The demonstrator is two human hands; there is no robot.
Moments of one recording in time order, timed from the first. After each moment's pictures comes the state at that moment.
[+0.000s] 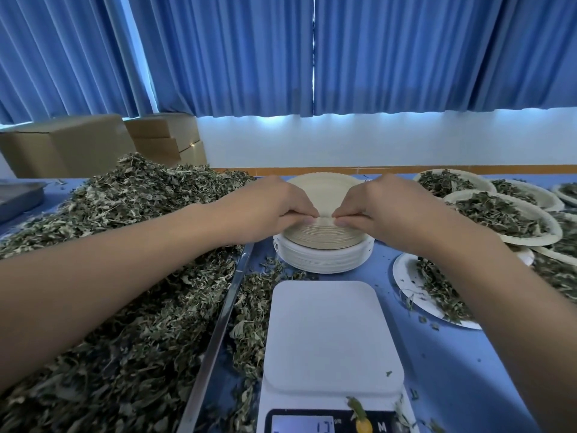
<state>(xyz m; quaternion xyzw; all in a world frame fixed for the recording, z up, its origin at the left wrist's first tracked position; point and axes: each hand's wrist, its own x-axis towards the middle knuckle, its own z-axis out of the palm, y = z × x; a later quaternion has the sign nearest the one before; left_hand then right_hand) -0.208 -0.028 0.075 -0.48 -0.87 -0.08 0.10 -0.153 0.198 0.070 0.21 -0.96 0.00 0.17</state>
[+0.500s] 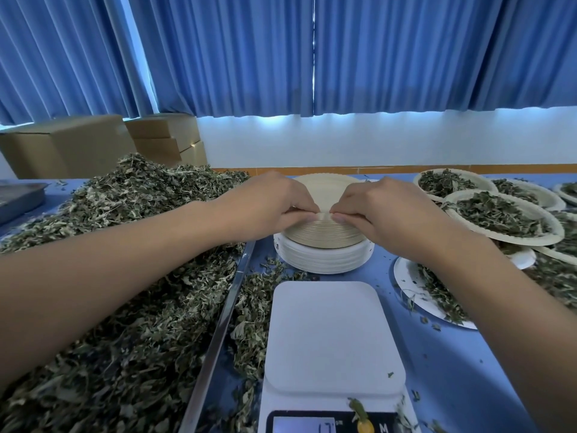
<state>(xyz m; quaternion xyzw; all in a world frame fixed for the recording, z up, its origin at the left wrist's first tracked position) -0.205 -0.027 0.080 -0.49 -0.86 -0.09 0.13 -0.147 0.193 0.064 0.22 -0.95 -0.02 0.22</state>
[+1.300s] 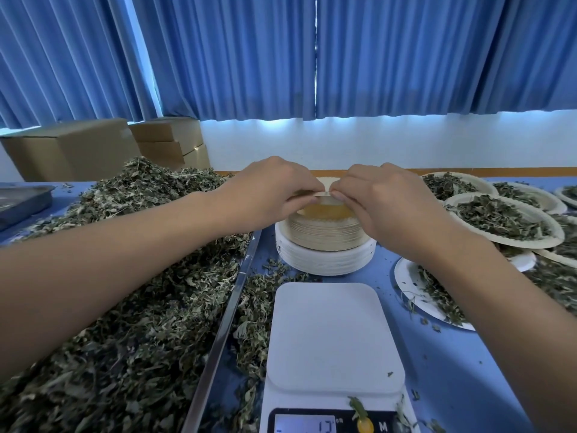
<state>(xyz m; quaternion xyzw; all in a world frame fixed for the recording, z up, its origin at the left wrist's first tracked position) -0.195 -0.026 0.098 -0.47 -0.86 -0.06 0.20 -0.139 0.185 0.072 0.24 -0.91 -0.02 0.34</state>
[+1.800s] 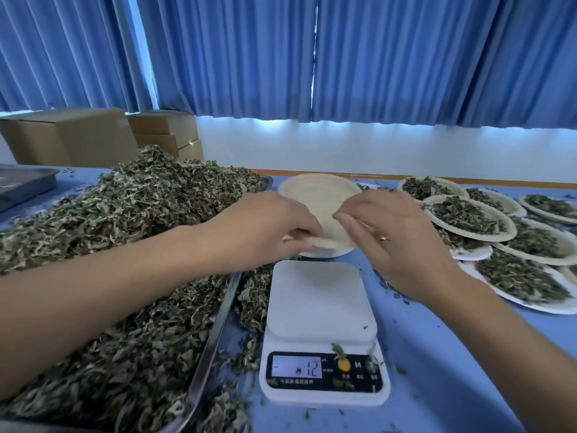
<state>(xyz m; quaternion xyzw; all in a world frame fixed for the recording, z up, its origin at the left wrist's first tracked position) -0.112 -0.045 0.077 -0.47 -0.86 -0.12 0.15 -0.067 0.185 0.045 0.28 -0.87 0.13 0.39</state>
